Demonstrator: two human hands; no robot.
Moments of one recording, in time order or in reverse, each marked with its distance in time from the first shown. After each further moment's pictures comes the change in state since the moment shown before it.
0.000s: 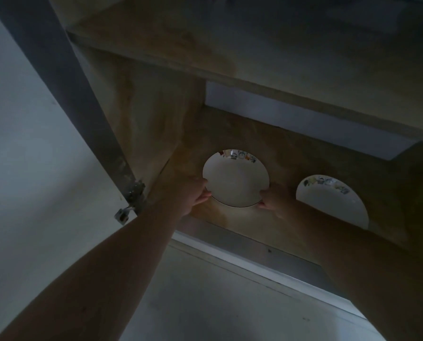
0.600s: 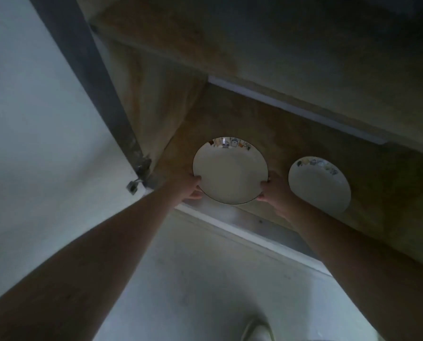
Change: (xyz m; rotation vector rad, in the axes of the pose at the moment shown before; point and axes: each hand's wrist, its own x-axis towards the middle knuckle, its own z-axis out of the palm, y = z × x) left_hand -0.067 -0.013 -0.016 0.218 -0.049 -0.018; right_hand -0.083 -0.013 -0.002 0.623 0.054 0.196
